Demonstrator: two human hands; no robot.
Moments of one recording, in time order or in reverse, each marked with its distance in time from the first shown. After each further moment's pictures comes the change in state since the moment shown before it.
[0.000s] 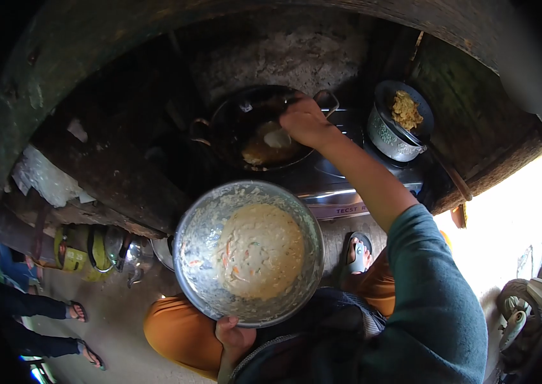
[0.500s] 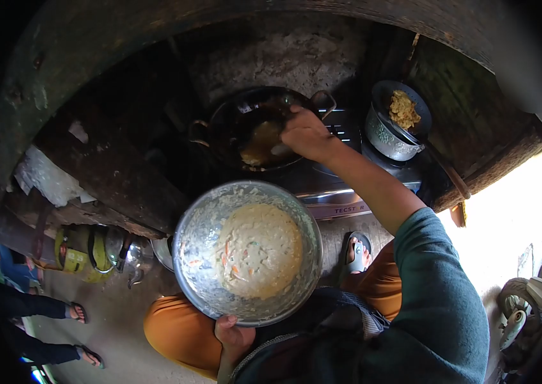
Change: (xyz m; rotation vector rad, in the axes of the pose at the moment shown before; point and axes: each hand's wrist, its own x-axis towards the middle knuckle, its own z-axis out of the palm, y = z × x) left_hand 0.000 0.003 0.010 -0.018 -0.062 0.016; right_hand -0.022 -0.004 0.014 0.011 0.080 -0.170
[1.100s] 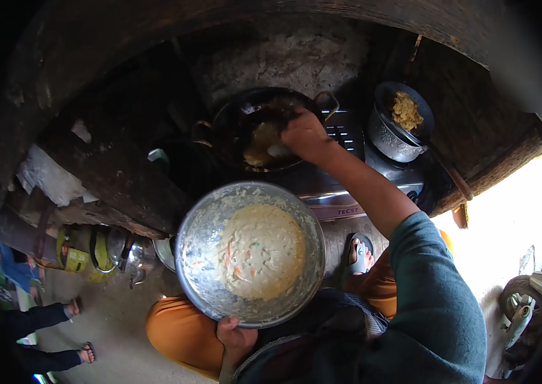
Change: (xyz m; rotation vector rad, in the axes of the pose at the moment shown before) left_hand -0.001 -0.004 -0.002 0.047 0.069 0.007; right_hand 0.011 -0.013 -0.013 -0.338 -0.161 0.045
